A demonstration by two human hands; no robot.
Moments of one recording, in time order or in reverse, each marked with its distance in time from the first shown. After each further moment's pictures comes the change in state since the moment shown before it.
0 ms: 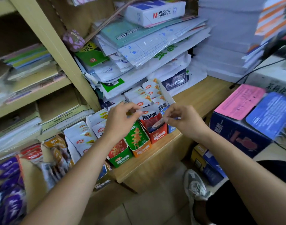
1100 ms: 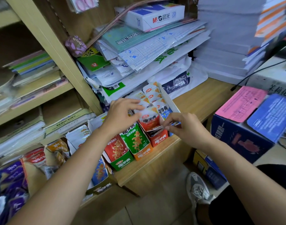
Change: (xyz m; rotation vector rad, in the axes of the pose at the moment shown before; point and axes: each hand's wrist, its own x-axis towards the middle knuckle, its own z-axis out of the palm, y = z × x) left_hand 0.030 0.006 -0.015 0.231 -0.160 0.115; right_hand -0.011 0.001 -0.003 -0.177 -0.035 -0.066
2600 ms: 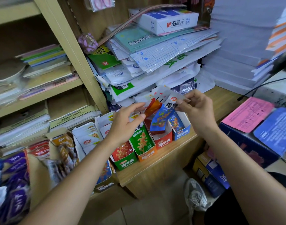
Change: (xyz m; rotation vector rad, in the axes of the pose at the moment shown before) left_hand -0.035 -0.008 0.009 -0.382 0.099 -0.143; right_hand 0.047 -0.016 -0.007 0.615 0.394 0.058
